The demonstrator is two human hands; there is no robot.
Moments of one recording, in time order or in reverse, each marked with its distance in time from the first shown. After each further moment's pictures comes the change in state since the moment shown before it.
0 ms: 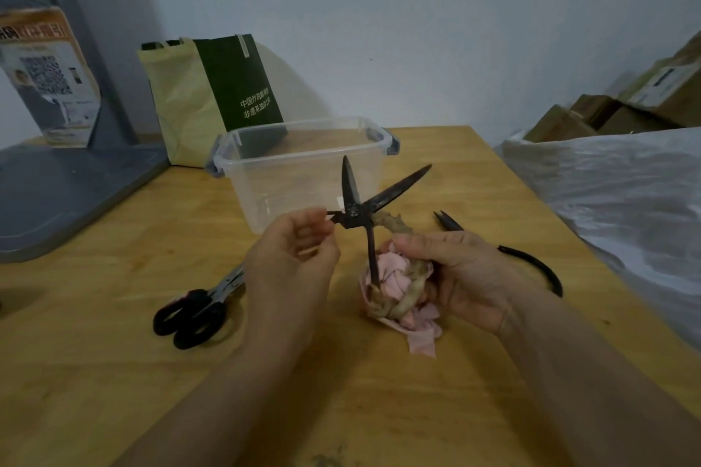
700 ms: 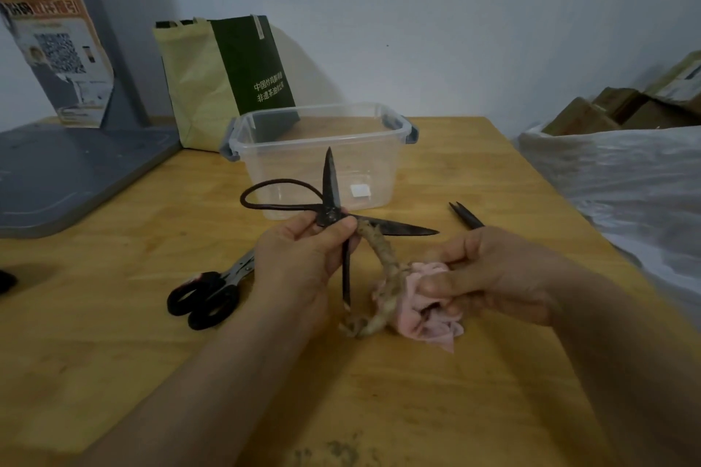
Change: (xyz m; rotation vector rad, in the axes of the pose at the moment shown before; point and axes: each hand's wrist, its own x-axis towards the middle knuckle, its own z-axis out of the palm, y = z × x) left_hand 0.009 0.007 -0.003 -0.723 -0.043 -0.585; right_hand -0.007 -0.012 -0.016 -0.442 -0.123 0.177
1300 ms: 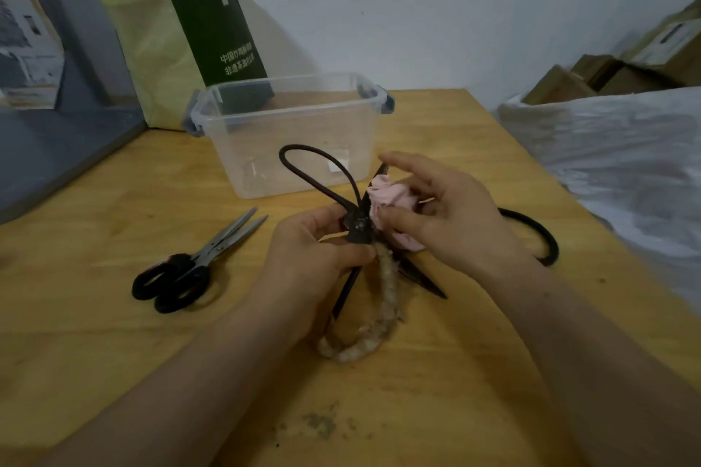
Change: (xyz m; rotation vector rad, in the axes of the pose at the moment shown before) left_hand -0.013 -0.022 0.004 0.421 -0.270 0.013; right_hand 0.020 0.009 0.021 -0.439 0.551 -0.563
